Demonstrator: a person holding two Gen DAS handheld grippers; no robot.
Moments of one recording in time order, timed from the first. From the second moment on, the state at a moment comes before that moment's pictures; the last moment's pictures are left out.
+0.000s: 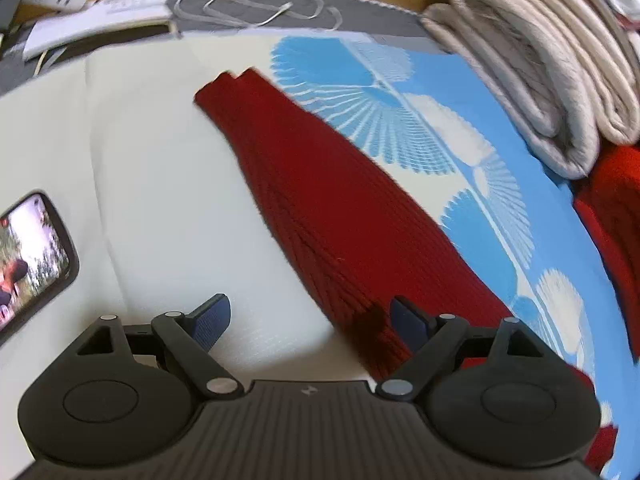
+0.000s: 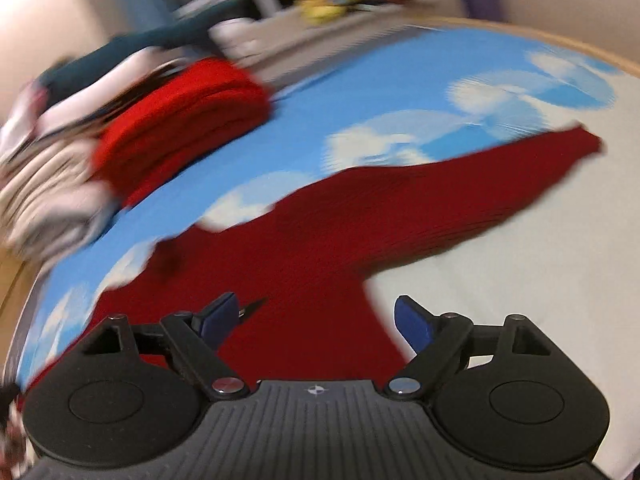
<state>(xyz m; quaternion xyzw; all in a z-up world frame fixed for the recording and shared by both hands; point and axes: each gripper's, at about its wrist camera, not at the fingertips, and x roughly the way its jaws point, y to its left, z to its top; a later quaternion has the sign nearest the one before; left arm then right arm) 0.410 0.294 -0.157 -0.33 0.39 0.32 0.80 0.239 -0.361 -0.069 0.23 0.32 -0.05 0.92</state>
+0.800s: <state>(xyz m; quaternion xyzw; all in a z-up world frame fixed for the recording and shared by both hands) 0.438 0.329 -0.179 -0.29 0.33 0.33 0.84 0.281 -0.307 -0.139 0.11 0.39 -0.07 0.91</state>
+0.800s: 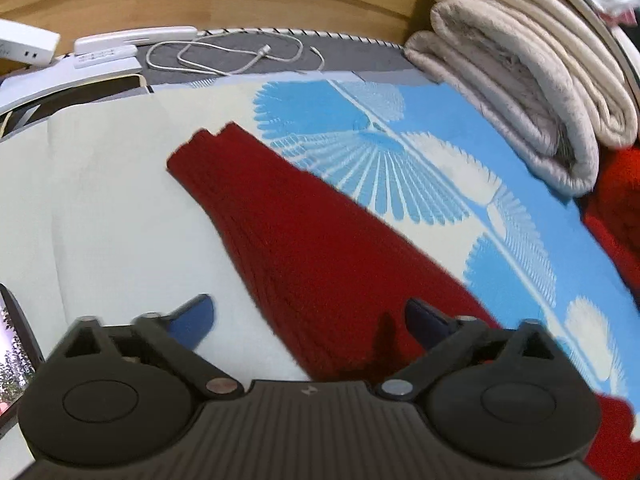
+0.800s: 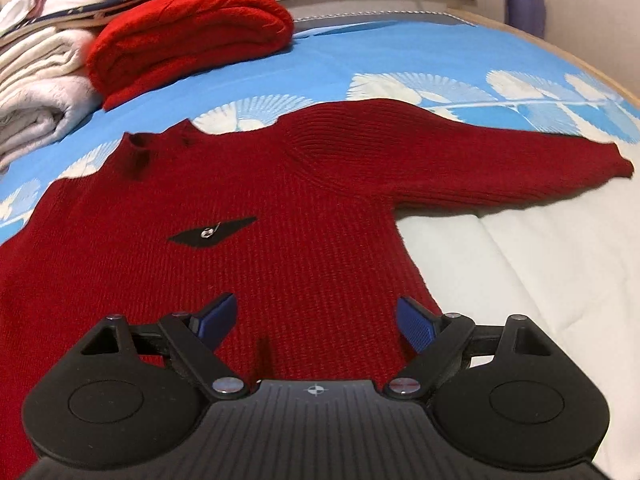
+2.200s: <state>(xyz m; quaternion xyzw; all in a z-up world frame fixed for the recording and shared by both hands) 0.433 0.055 -0.135 0.05 0.41 0.03 0.91 0.307 -0.366 -0.113 0.31 0.36 0.05 0.88</state>
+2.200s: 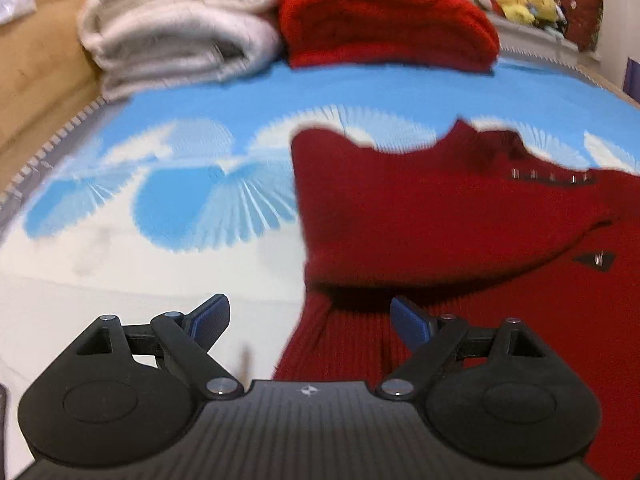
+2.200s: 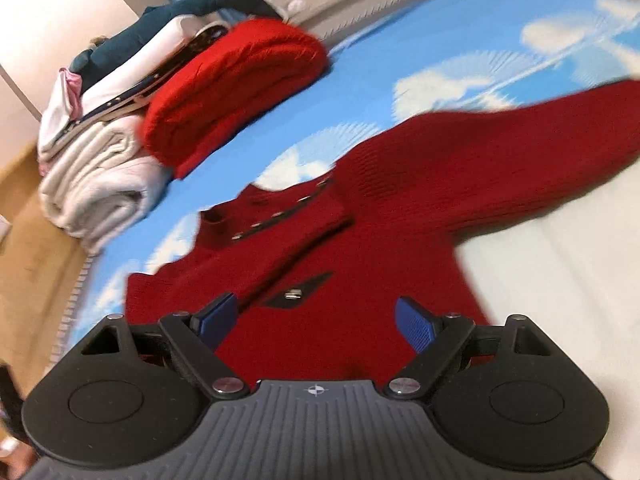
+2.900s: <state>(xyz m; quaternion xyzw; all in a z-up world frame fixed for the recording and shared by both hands) 0.460 0.127 -0.169 -0.11 0.49 0.14 0.85 0.428 -0.306 -0.124 0.27 0.31 -0.06 0.91</state>
